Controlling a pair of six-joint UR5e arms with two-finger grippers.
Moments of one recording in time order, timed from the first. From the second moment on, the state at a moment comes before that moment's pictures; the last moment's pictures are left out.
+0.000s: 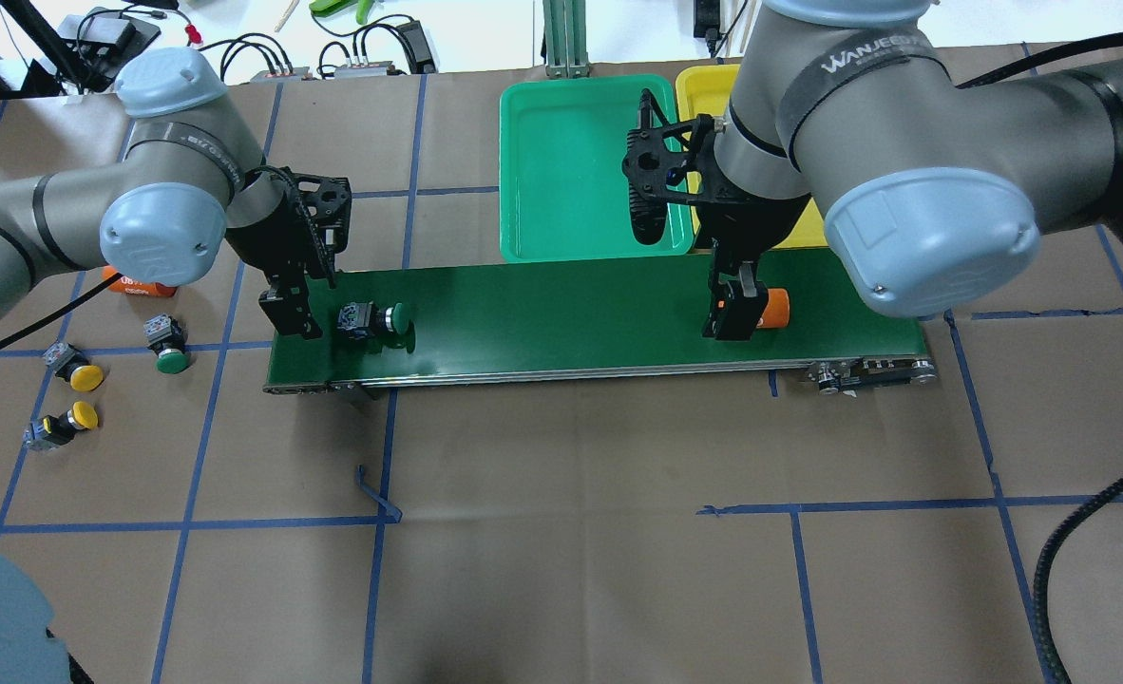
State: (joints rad) left arm -1.40 -1.88 -1.76 -1.22 1.56 1.68; right arm 1.76 -1.55 1.70 -1.74 -1.48 -1.35
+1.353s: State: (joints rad) left arm -1.05 -2.03 -1.82 -0.90 1.65 2.79; right arm 1.76 -1.54 1.73 -1.75 -1.47 -1.30
